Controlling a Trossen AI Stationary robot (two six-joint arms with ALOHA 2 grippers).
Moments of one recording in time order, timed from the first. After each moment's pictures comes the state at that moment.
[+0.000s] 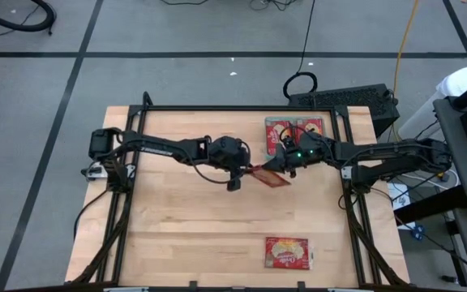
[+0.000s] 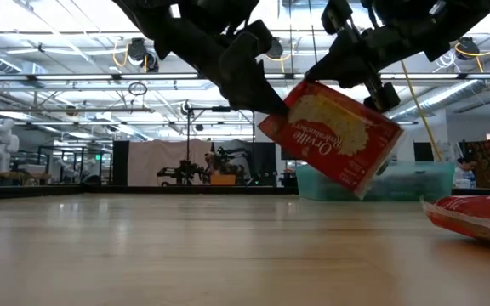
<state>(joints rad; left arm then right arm) 0.10 1.78 1.18 -0.01 0.12 0.10 -0.17 1.12 0.56 0.19 -0.27 1.57</state>
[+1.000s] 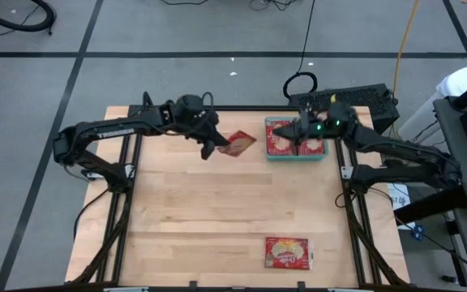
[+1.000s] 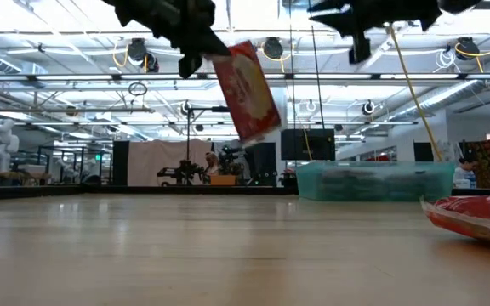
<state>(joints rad) 0.37 1.42 1.18 -0.35 0.43 -0.18 -0.47 0.96 0.74 0.15 -0.46 1.38</state>
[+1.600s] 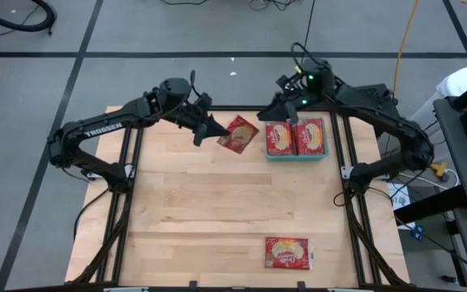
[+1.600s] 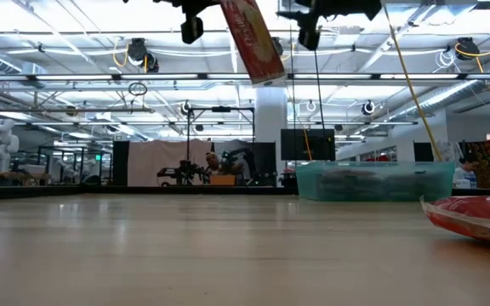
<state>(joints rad) 0.39 1.37 1.34 -0.35 0.59 -0.42 -0.60 1.37 1.34 -0.31 -0.89 0.49</state>
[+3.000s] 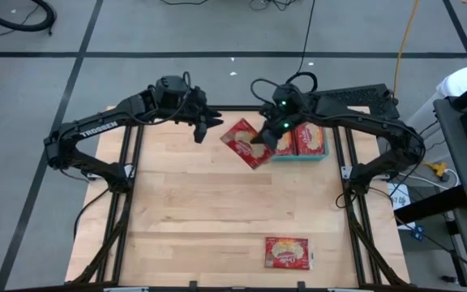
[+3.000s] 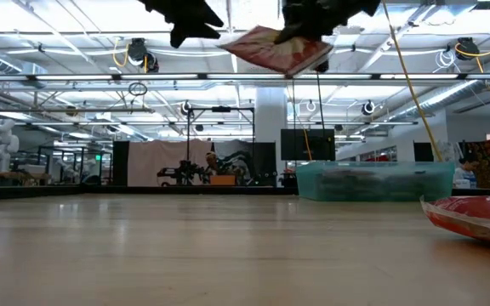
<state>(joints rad) 0.43 1.34 1.34 -0.47 0.27 -0.06 -0.41 1.45 1.34 -0.59 -0.56 0.43</state>
